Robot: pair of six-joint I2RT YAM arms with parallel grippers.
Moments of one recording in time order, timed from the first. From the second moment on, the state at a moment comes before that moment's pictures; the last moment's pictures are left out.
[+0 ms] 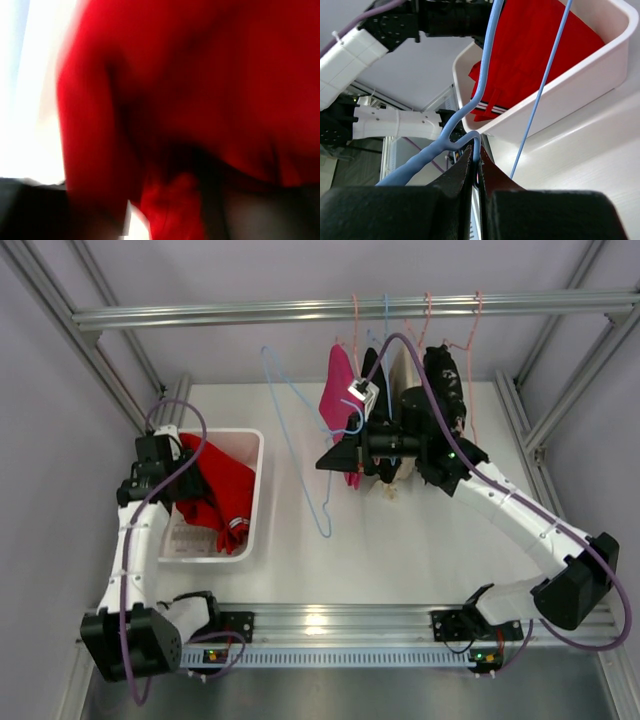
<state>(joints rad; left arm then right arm) 0.14 1.13 0.99 -0.69 -0.10 -0.10 0.67 1.35 1.33 -0.19 -0.74 0.50</state>
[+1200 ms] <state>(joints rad) 0.13 1.17 1.06 -0.94 0.01 0.31 0.67 1.29 1.28 -0.20 -0.74 0.49</state>
